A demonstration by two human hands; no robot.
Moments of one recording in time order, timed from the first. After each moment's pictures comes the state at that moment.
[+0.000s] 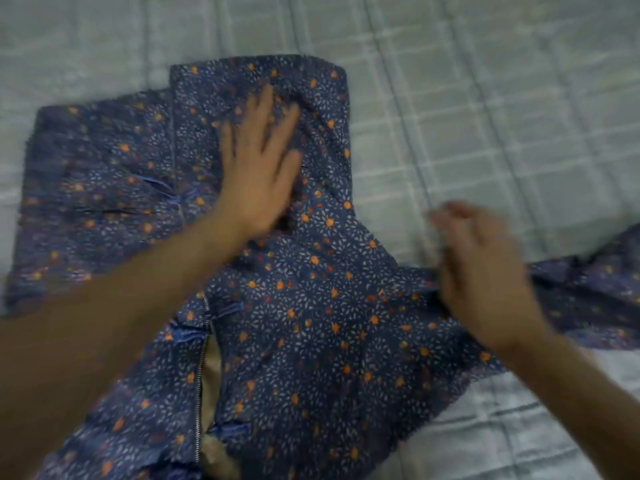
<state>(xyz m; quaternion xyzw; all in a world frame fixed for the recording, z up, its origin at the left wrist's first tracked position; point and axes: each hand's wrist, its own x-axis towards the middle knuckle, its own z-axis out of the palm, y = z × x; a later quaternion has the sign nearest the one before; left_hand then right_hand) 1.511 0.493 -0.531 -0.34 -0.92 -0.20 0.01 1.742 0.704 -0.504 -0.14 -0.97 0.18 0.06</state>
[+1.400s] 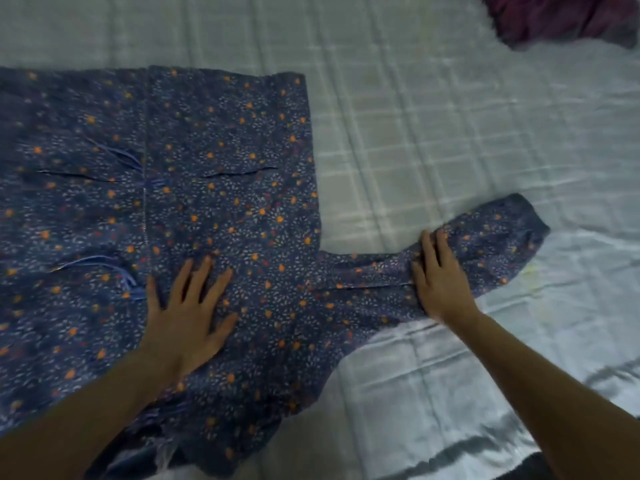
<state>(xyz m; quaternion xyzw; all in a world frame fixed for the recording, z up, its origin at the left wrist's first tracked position) 1.706 0.361 -0.544 -0.27 -0.91 0.10 -0.29 1.848 0.735 -0.540 -0.31 -0.93 0.14 -0.09</state>
